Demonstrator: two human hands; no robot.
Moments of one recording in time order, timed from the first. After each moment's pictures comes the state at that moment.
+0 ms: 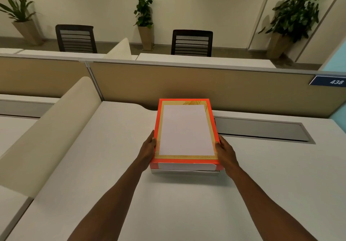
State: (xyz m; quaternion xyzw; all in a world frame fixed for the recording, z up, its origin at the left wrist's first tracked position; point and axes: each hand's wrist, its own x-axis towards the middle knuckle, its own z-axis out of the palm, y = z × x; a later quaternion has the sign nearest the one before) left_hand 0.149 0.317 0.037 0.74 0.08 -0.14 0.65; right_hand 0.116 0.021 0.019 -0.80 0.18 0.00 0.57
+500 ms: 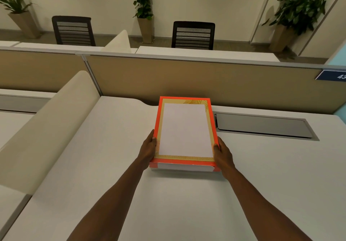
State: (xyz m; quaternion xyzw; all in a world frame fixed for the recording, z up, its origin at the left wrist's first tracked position) left_hand 0.157 0.315 0.010 0.77 0.10 -0.13 0.61; right_hand 0.114 0.030 -0.006 -0.83 0.20 0.03 0.53
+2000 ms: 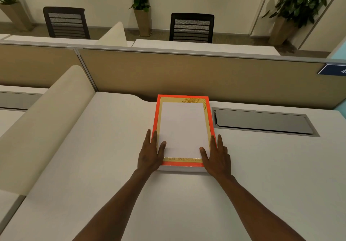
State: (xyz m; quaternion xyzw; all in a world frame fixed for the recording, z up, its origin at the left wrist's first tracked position) left_hand 0.141 0.305 -0.025 0.95 -0.01 -0.03 0.32; right_hand 0.107 0.047 -0.037 -0.98 0.13 0.00 0.16
